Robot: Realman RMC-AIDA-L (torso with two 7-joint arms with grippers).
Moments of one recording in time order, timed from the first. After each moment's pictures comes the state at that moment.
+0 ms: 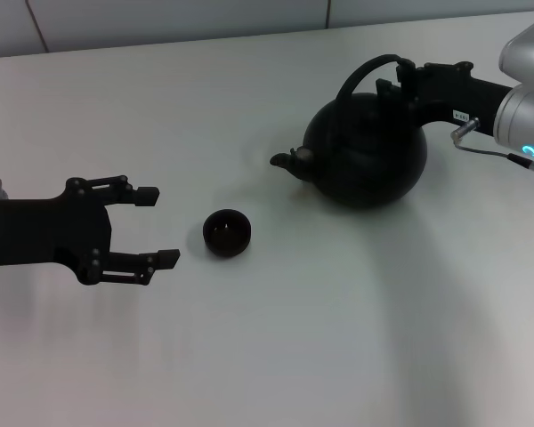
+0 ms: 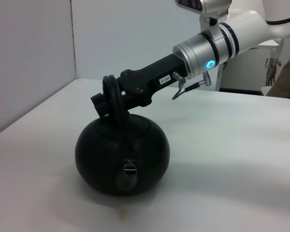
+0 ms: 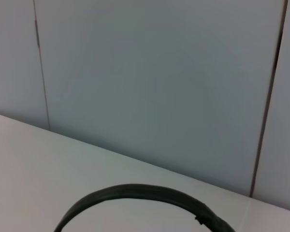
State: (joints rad) left arm -0.48 -2.05 0.94 0.87 1.98 1.63 -1.32; right arm 0.33 2.08 -1.29 -0.91 -1.55 -0.68 1.45
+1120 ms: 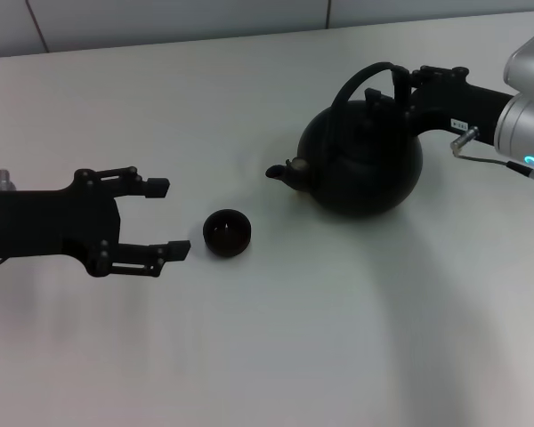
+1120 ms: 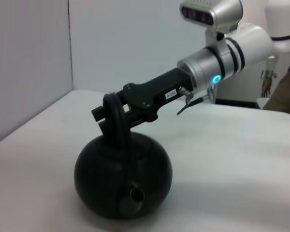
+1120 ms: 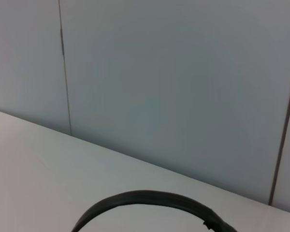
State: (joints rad) left arm -0.49 -2.06 0.93 0.88 1.96 1.65 -1.35; right arm 0.27 2.09 -1.30 -0.98 -1.55 -0.73 1.44
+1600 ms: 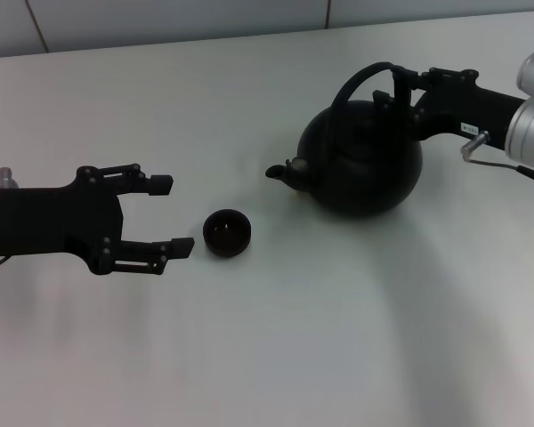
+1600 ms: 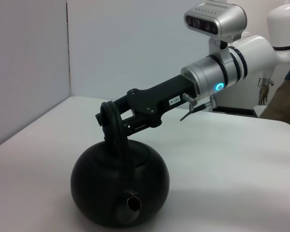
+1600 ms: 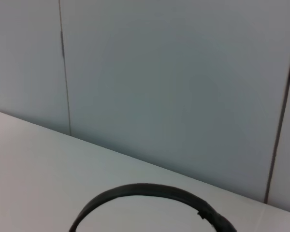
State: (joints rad) left arm -0.49 -2.06 0.93 0.88 1.94 1.66 -1.36; right arm 0.23 2.09 -1.30 -1.02 -1.55 -0.75 1.44
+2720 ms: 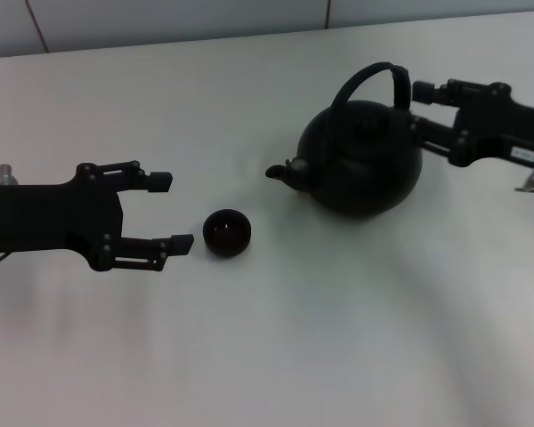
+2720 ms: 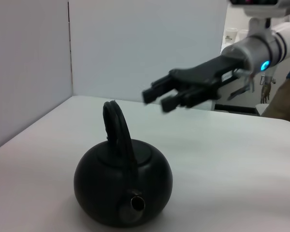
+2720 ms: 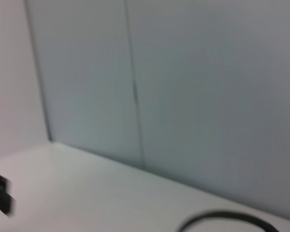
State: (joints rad) left arm -0.50 -2.06 0.93 0.88 1.95 1.65 -1.36; right arm 0.11 2.09 -1.12 -1.13 -1.51 -1.21 1.45
